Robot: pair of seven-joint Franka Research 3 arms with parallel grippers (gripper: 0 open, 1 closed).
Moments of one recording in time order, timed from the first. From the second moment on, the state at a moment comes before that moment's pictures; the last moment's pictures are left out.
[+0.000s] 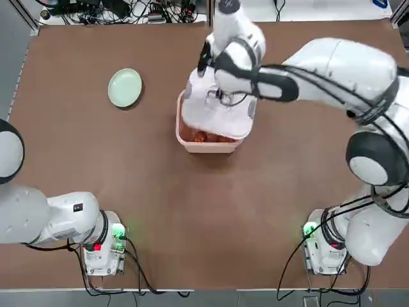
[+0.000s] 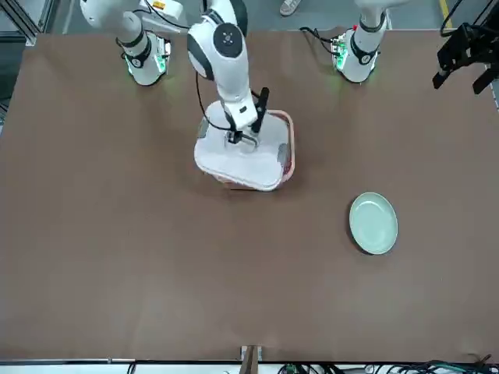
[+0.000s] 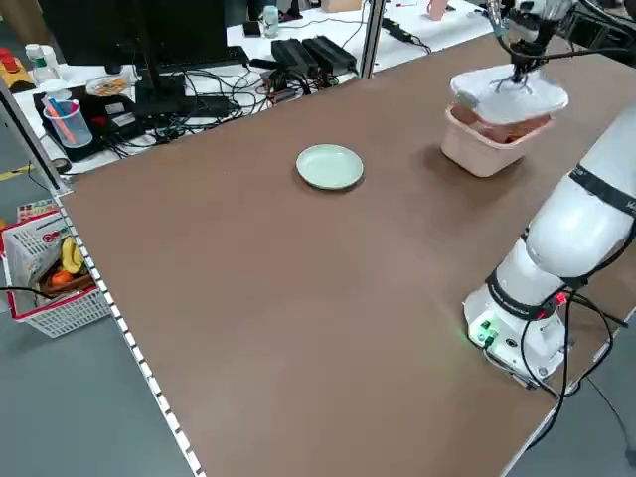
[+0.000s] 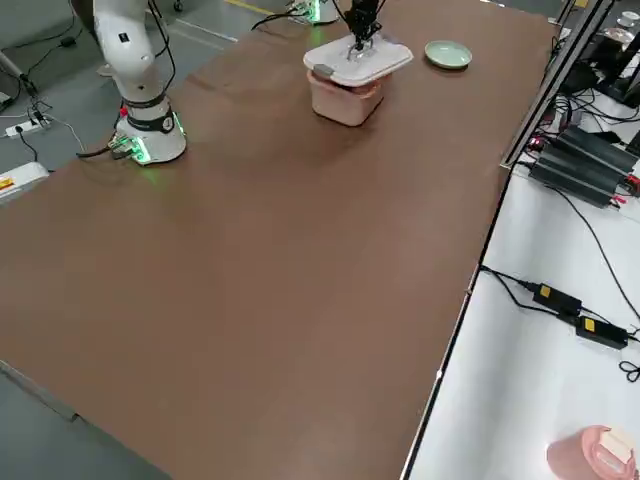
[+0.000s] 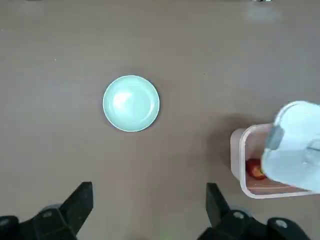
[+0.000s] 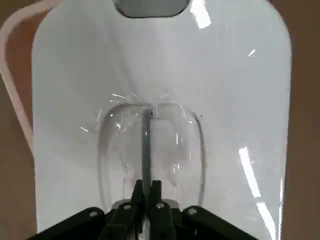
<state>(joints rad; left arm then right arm) 0.17 -0.09 -0.25 -1.39 -0.11 1.41 -0.03 0.89 0.27 -0.12 -1.72 0.06 1.99 -0.50</state>
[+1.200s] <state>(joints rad) 0.15 0.01 -0.76 -1.49 -0.11 1.65 -0.58 0.38 0.23 -0.13 -1.71 0.15 1.81 -1.23</state>
